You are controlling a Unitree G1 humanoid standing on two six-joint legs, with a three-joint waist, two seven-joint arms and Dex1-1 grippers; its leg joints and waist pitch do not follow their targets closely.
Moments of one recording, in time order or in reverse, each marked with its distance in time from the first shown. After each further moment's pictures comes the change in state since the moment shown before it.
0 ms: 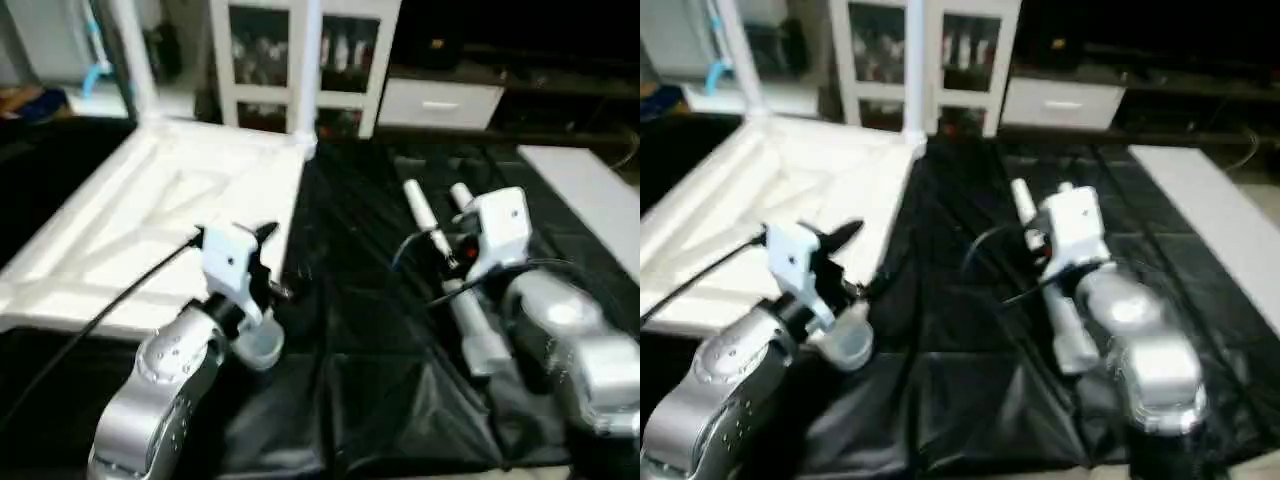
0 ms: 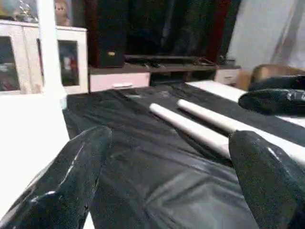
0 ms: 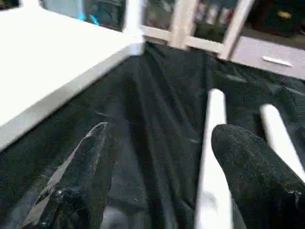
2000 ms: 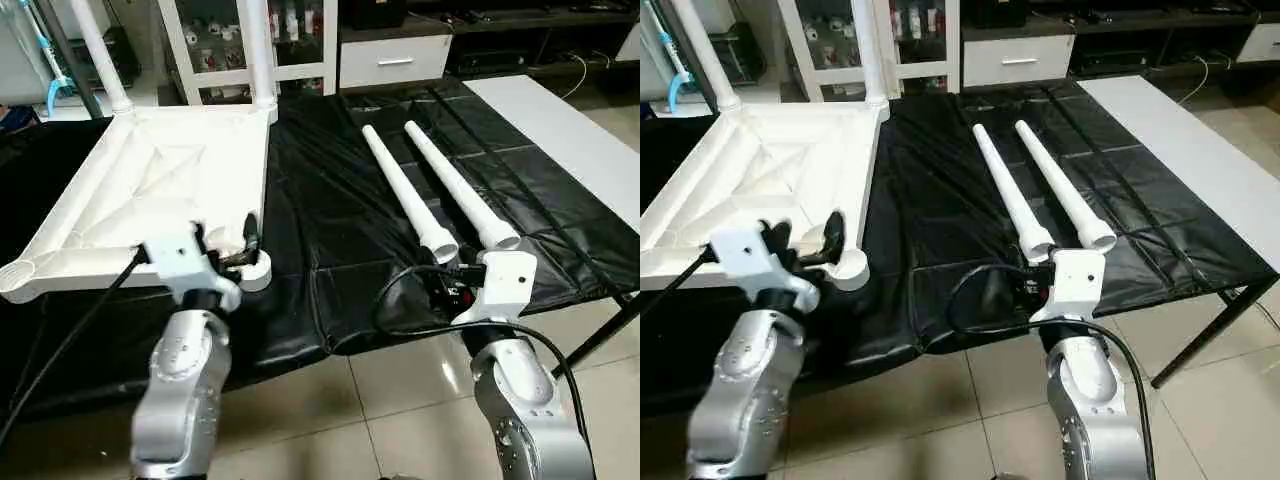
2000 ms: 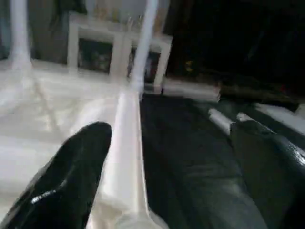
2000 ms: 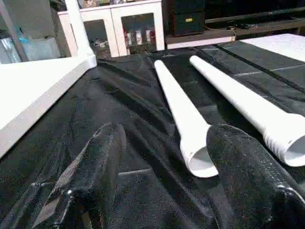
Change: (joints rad) left arm -0.008 -0.291 0.133 0.219 0.124 -0.393 0.398; right arm 0.343 0.312 0.079 -0.082 -0.103 -0.464 -0.205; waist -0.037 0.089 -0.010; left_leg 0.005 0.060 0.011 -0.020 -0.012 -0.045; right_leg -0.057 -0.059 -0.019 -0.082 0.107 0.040
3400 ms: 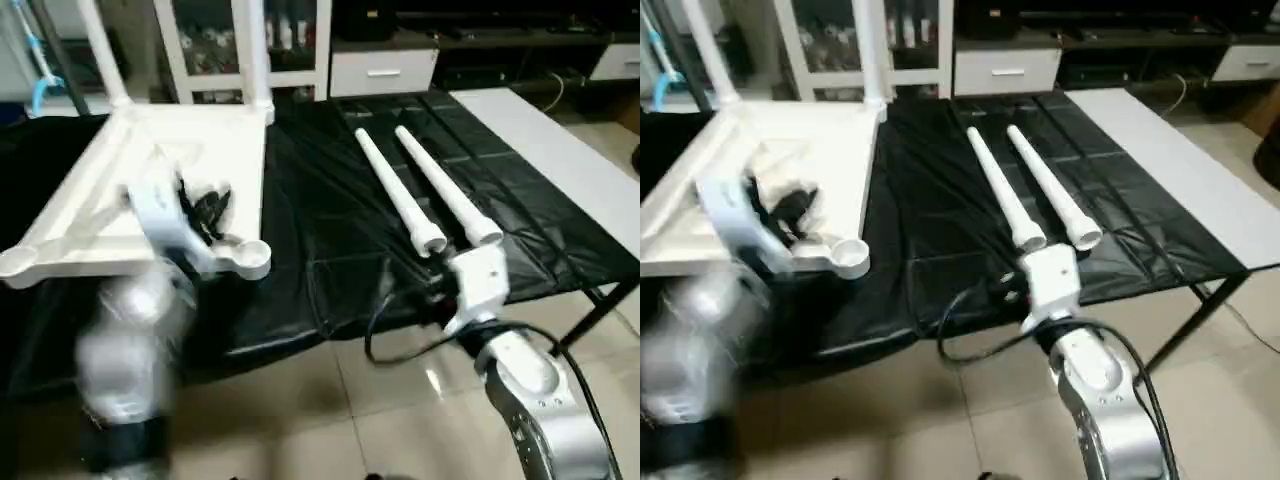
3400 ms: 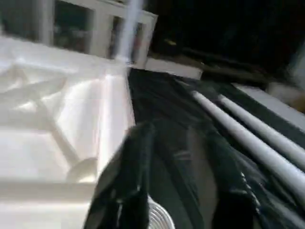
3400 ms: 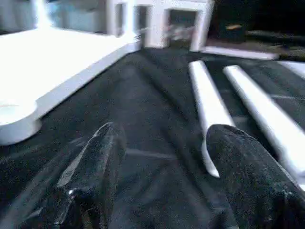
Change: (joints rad) left arm -0.145 0.006 0.218 -0.026 -0.102 0.387 -0.087; right arm -0.037 -0.120 0.032 0.001 -0.009 0.036 0.118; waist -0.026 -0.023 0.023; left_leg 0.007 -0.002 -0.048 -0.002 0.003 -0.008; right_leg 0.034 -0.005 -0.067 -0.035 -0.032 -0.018
